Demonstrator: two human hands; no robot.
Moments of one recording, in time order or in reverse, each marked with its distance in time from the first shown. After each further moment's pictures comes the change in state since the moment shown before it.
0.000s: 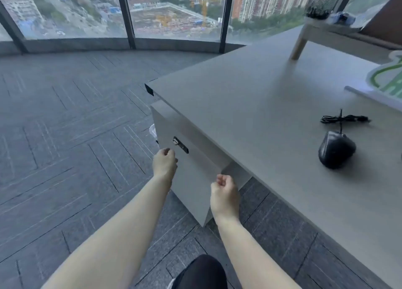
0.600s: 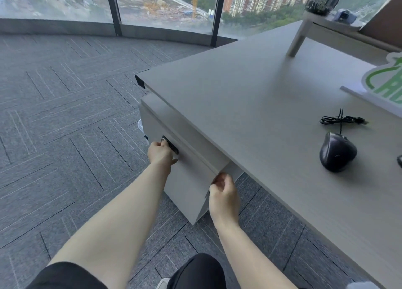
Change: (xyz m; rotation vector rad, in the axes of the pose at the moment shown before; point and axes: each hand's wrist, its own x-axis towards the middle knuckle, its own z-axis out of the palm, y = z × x) left_hand 0.053 0.000 0.025 -0.221 0.078 -0.154; right_hand 0.011 0.012 0.005 -0.046 0.053 -0.052
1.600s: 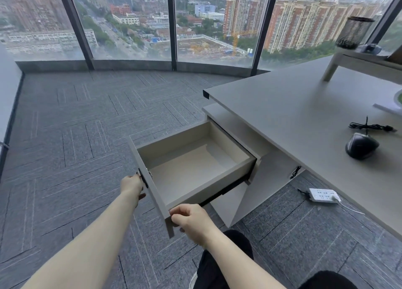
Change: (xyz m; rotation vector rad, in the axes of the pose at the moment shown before) left_hand -0.075 -0.023 -0.300 0.108 0.294 -0.005; right_hand -0.190 0.008 0.068 -0.134 -0.904 -0.176
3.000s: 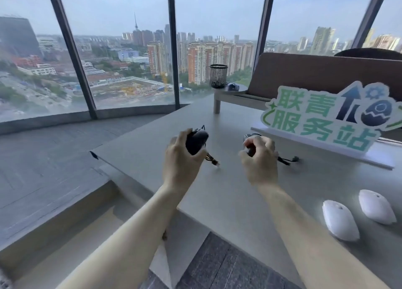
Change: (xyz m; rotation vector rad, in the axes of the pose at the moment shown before) left_hand -0.333 0.146 0.314 0.265 -0.458 1.215; right_hand -0.119 -0.033 -0.420 -0.330 1.343 -0.247
